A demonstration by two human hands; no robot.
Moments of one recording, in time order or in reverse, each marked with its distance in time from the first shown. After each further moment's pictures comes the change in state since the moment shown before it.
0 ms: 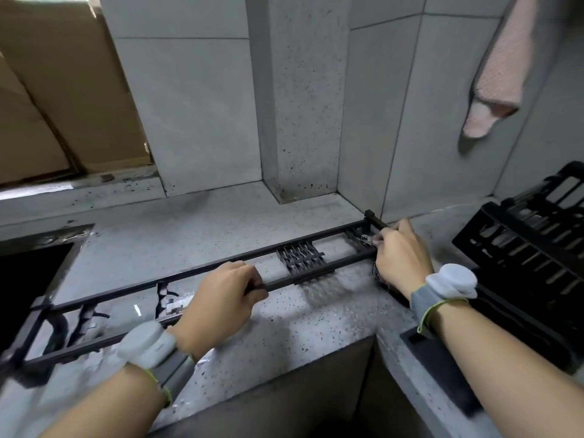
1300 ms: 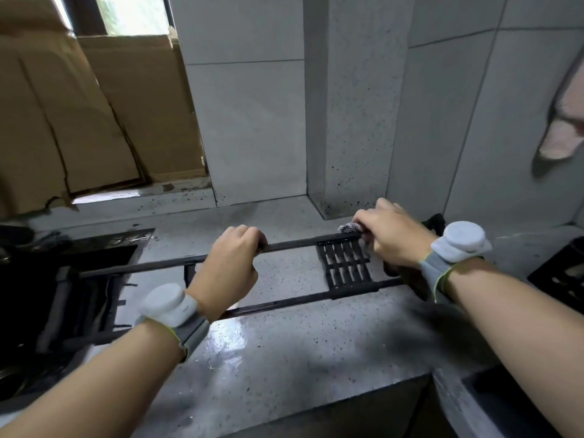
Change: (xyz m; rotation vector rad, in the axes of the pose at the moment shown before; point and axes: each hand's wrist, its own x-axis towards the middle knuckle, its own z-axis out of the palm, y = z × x) left_hand 0.032 -0.046 -0.057 0.203 0.244 0.043; right_hand 0.064 -0.087 -0.021 -0.077 -0.147 -0.685
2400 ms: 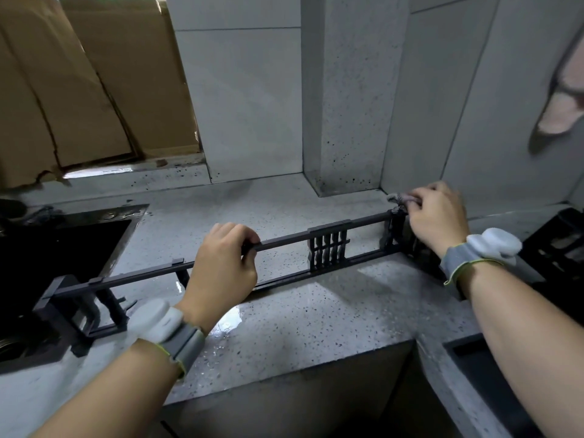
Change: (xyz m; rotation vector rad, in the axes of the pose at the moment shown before) left_hand -0.043 0.029 0.007 -0.161 0.137 -0.135; right_hand -0.038 0.056 0.027 0.159 0.381 0.546
